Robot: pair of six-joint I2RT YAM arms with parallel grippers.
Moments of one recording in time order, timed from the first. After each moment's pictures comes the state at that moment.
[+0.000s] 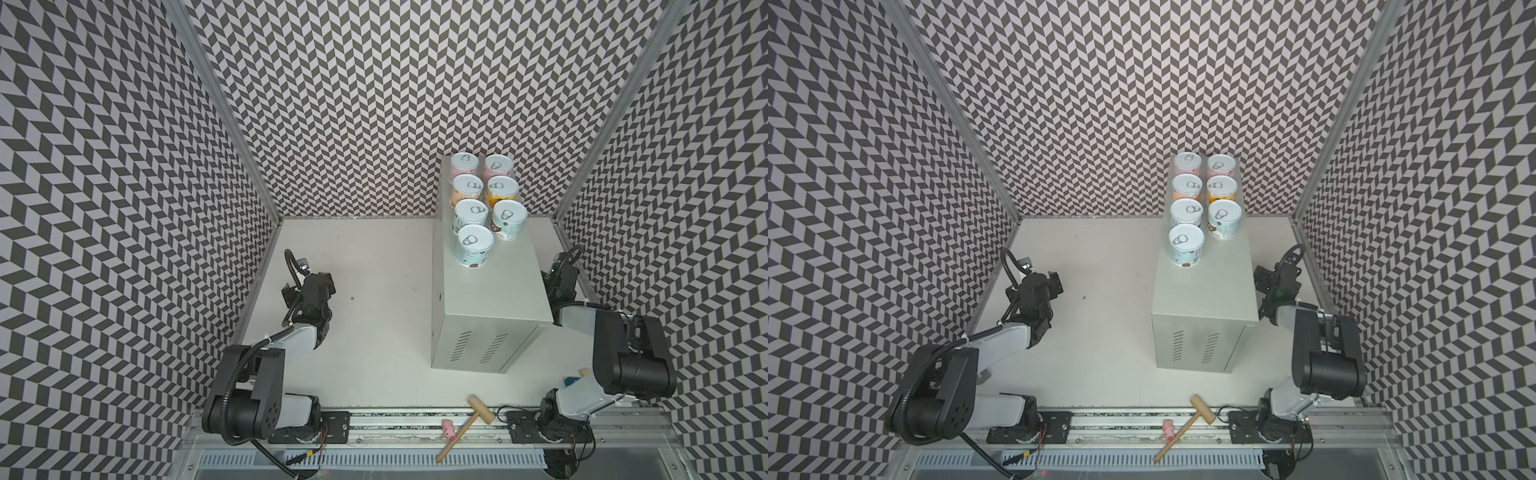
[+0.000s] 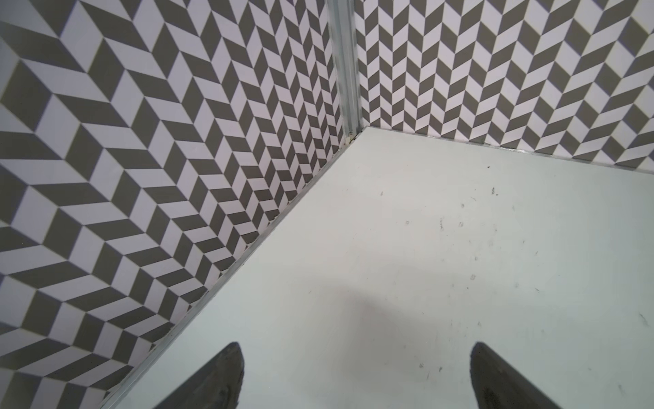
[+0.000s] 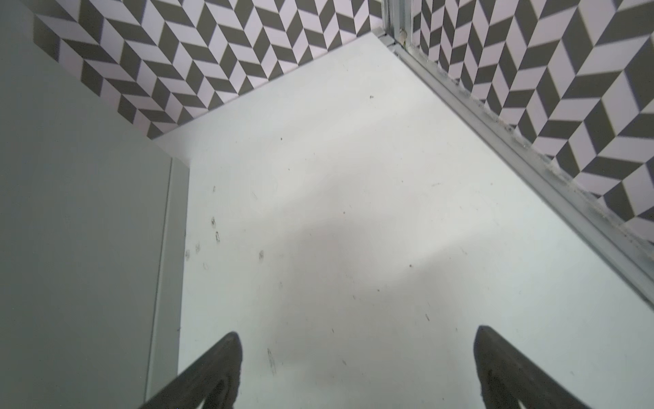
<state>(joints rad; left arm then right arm) -0.11 1.39 0.47 0.53 -0.58 -0.14 -0.16 1.59 0.60 0.44 0.09 0.31</state>
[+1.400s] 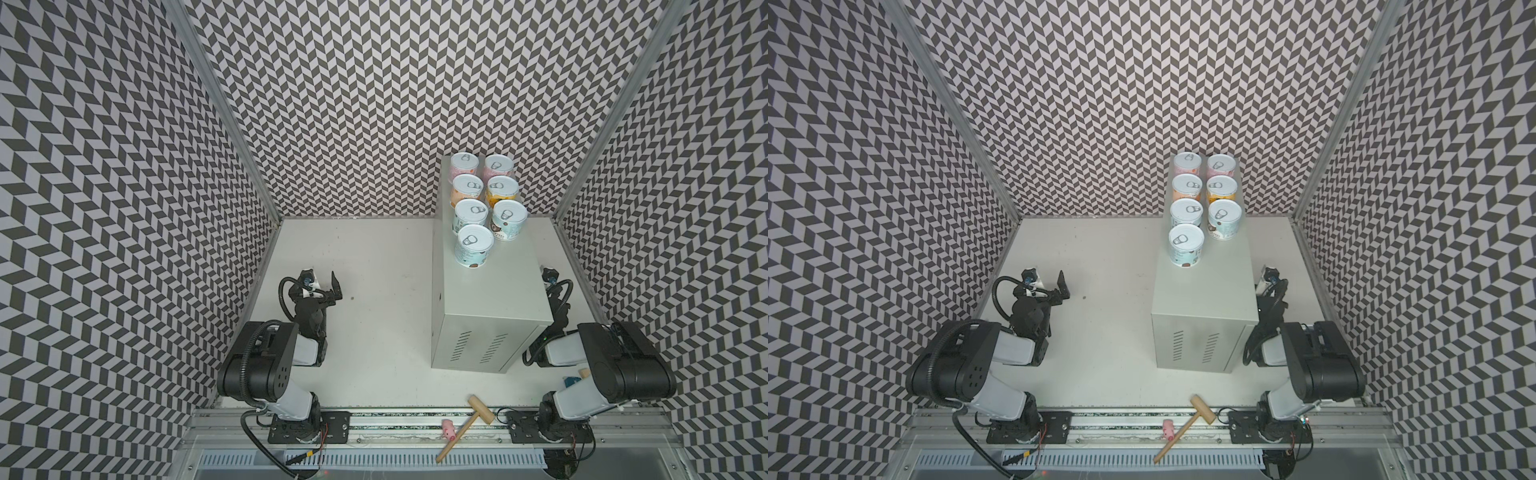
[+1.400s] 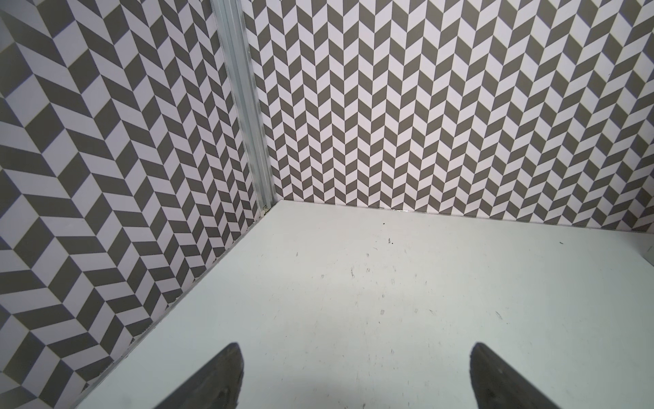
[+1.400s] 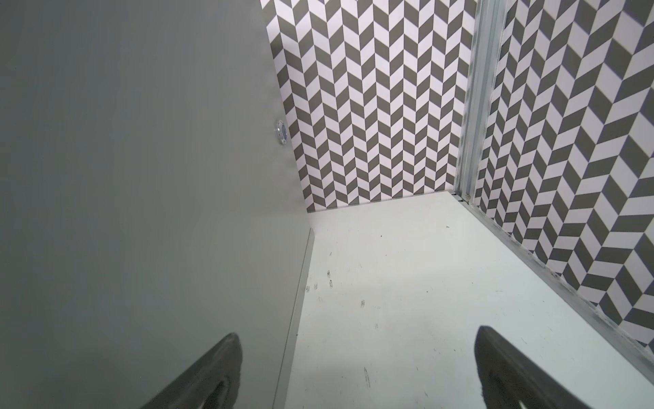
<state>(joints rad) -0.06 1.56 0.24 1.26 -0.23 -0.02 0.03 1.55 0.21 1.31 0.15 0.11</state>
